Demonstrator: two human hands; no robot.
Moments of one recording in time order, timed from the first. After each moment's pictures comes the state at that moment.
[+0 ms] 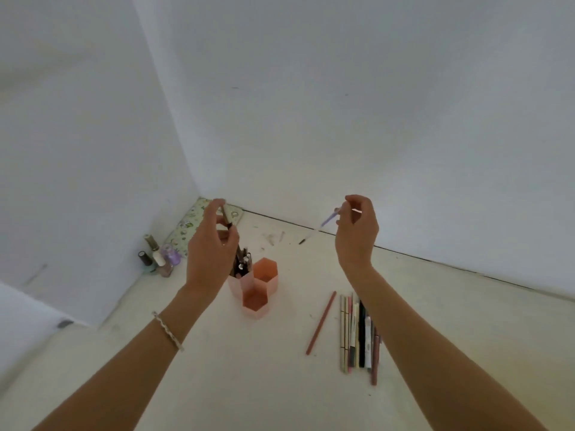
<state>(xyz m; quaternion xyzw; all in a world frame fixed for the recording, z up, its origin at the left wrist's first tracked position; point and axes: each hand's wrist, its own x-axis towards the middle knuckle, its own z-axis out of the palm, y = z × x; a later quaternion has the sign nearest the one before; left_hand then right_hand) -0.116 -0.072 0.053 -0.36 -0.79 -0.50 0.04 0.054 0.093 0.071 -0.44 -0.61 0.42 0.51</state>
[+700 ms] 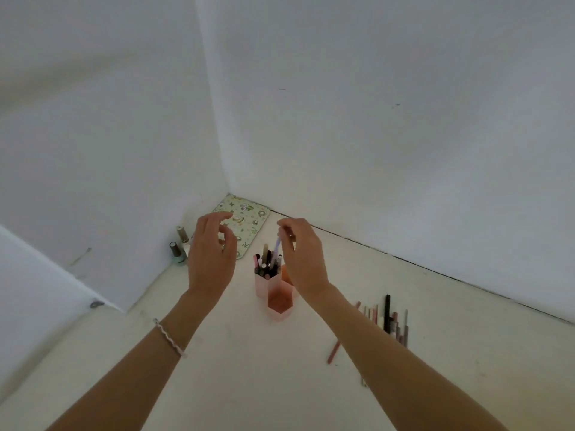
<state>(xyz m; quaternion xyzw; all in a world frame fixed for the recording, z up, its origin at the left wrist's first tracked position) -0.145 -0.114 0.046 -0.33 -0.80 -0.49 0.09 -0.027 0.005 0.049 -0.25 -0.81 0.39 0.37</state>
